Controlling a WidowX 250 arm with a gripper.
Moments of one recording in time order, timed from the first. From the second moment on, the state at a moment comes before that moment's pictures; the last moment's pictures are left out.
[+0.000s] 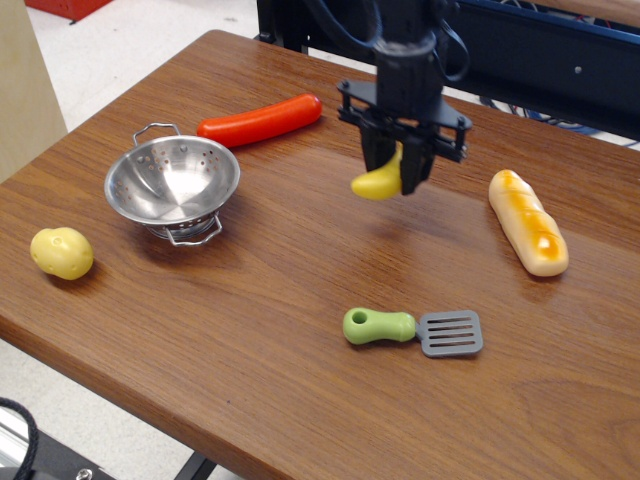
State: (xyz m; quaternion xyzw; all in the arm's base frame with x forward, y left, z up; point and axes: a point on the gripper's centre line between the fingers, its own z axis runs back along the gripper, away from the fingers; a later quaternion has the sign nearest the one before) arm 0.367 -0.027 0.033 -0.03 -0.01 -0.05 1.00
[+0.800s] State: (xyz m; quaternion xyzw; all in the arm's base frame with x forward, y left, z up) arm 0.393 -0.037 0.011 -0.02 0.00 0.00 1.00
